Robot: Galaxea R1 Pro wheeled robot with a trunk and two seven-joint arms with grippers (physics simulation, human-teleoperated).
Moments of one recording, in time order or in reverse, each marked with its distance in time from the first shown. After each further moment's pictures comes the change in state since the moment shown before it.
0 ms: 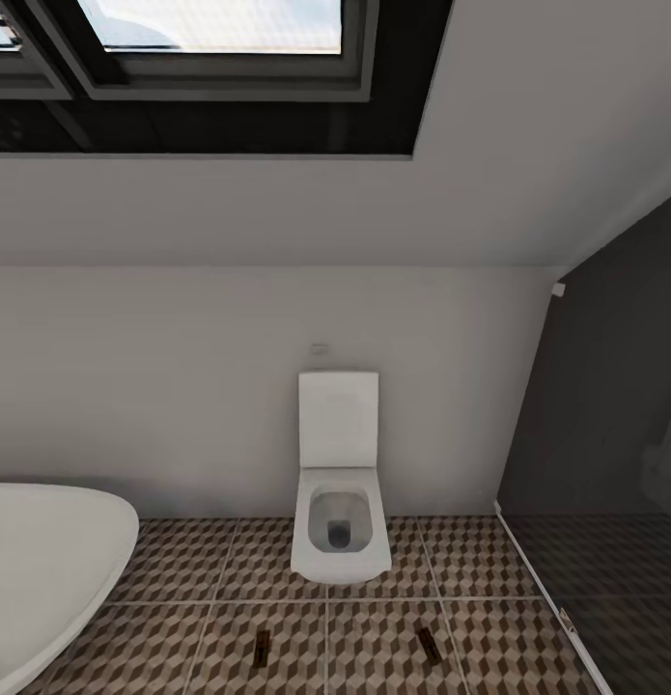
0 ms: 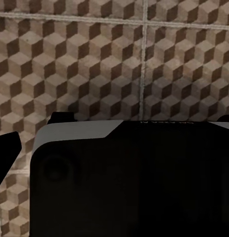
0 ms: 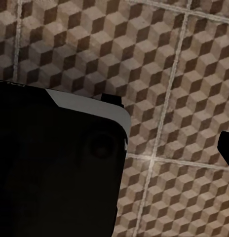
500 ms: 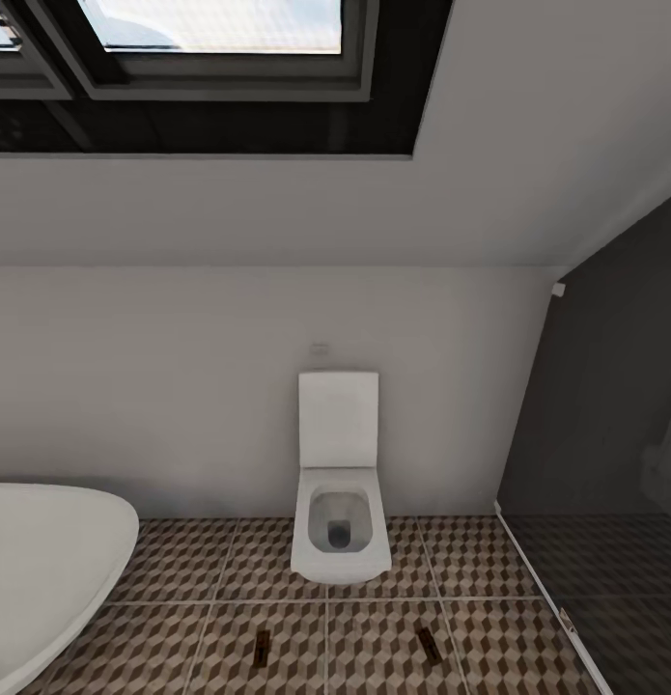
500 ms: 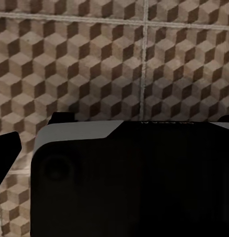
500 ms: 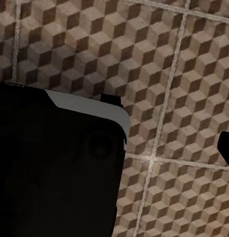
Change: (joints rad) left arm 0.000 0.003 0.003 -0.002 -0.002 0.002 -0.001; right arm 0.000 -0.002 0.000 0.001 -0.005 -0.004 0.000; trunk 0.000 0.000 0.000
